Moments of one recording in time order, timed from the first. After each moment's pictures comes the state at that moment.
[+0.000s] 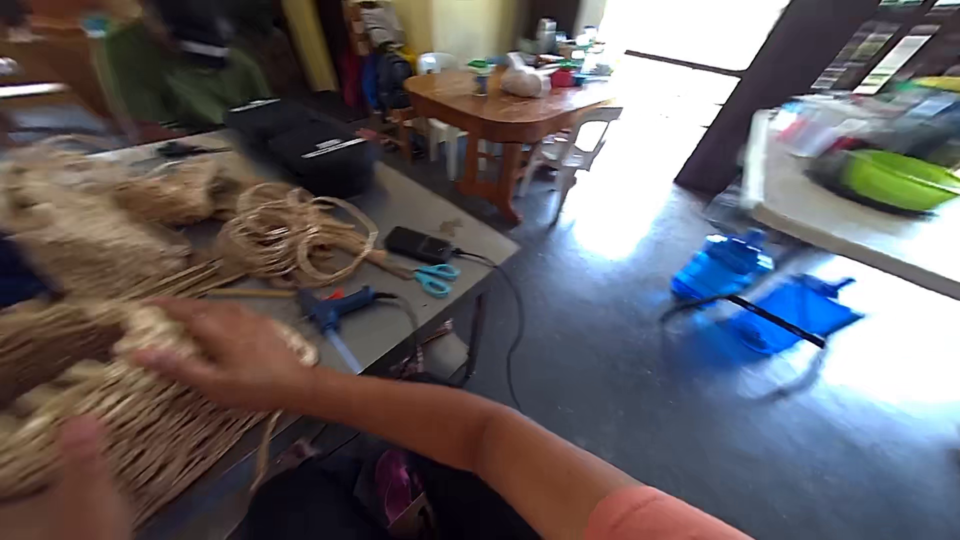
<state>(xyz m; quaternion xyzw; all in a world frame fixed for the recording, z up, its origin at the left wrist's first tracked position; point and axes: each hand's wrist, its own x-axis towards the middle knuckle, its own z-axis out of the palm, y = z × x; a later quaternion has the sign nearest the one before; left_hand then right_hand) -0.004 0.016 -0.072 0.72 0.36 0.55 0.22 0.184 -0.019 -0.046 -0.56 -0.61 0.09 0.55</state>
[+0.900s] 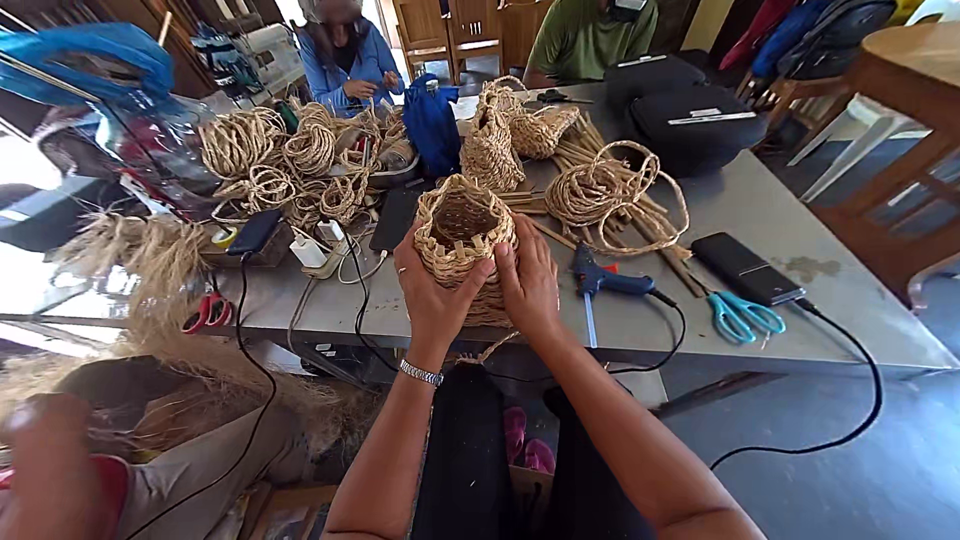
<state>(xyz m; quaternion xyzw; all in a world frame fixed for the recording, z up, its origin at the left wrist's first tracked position) 0.014 -0.002 -0.059 0.66 0.45 0.58 0.14 0.164 -0.014 -0.069 -0.56 -0.63 0.05 0.54</state>
